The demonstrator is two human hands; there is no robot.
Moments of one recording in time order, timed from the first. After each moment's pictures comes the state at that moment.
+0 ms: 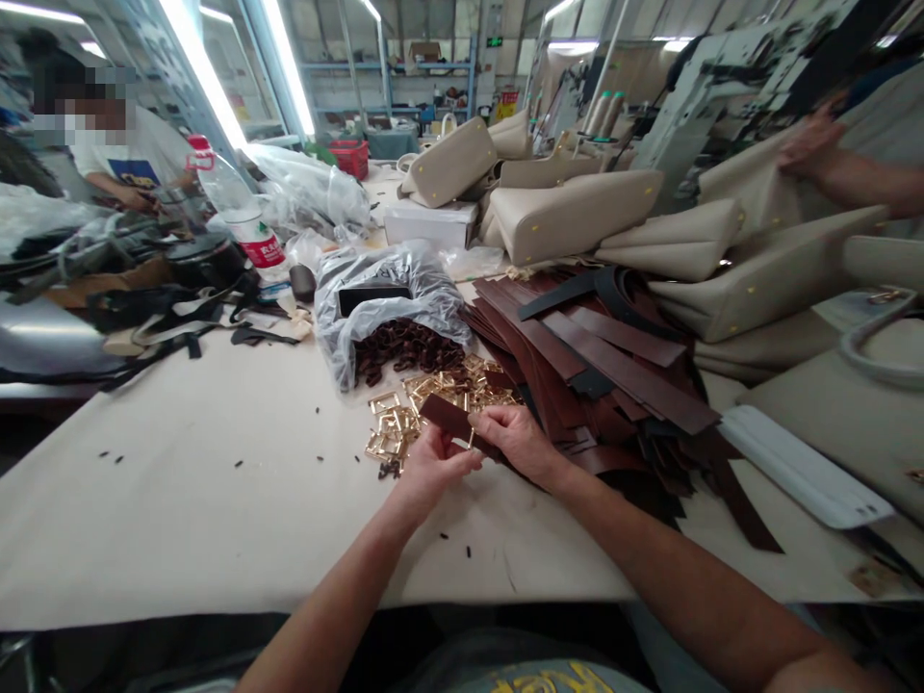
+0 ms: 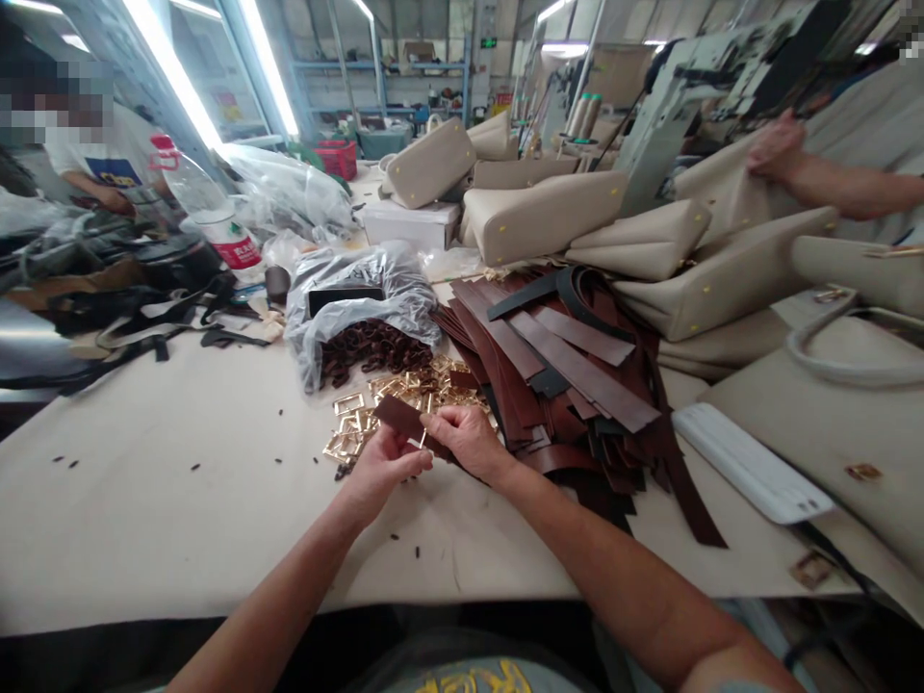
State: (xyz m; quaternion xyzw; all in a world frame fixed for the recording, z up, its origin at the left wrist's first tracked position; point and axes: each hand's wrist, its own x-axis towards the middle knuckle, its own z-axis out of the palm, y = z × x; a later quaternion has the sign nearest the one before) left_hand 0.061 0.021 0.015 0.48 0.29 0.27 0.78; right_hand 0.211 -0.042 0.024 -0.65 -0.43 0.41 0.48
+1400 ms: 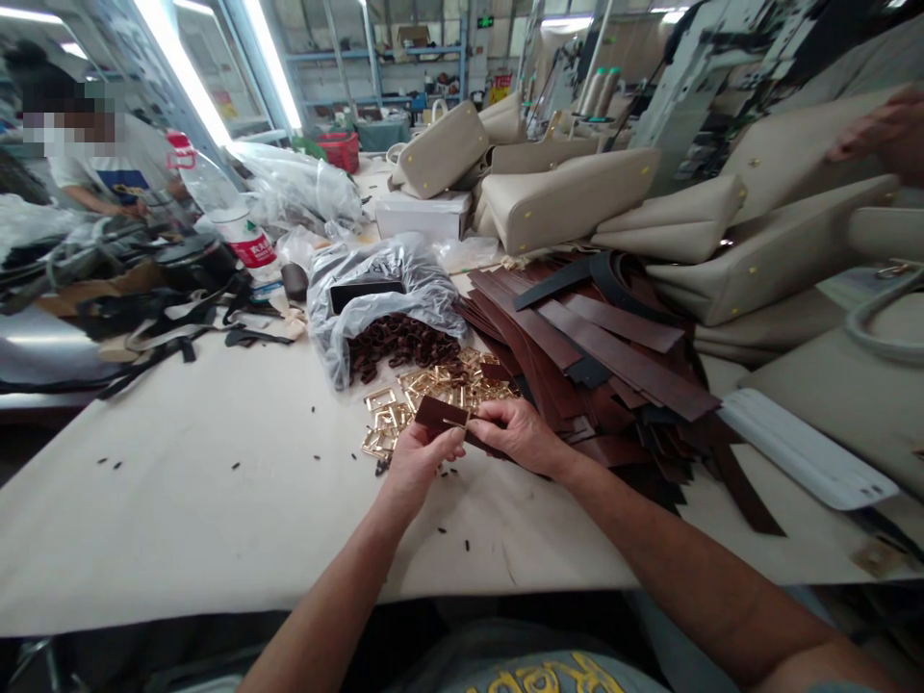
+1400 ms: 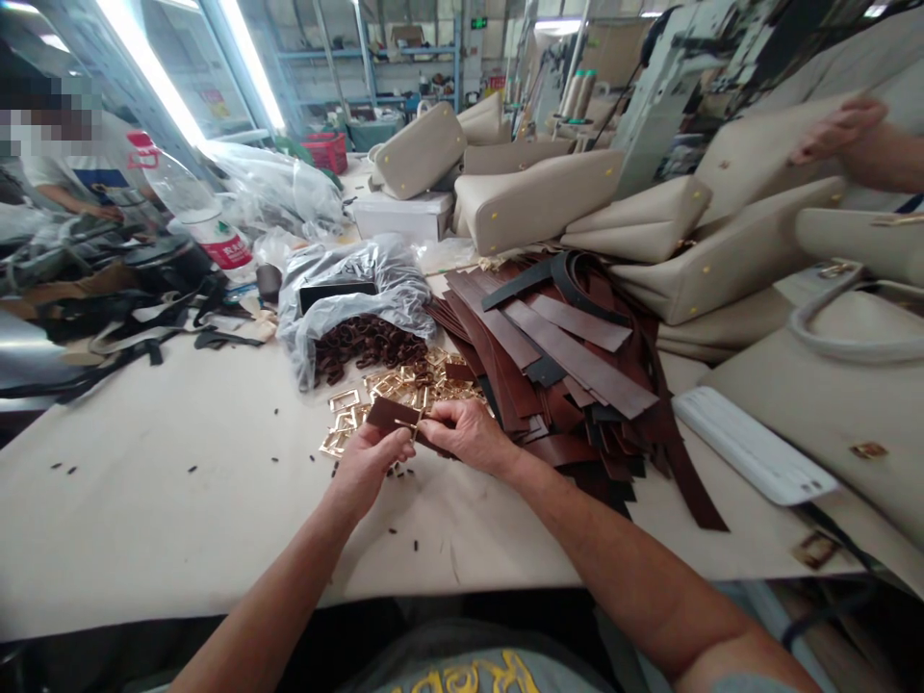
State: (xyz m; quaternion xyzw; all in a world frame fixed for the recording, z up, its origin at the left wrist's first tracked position) left_hand 0.057 0.025 0.011 0.48 0.33 0.29 0.76; right_hand 0.217 -0.049 0.031 -0.63 -0.52 0.36 0.44
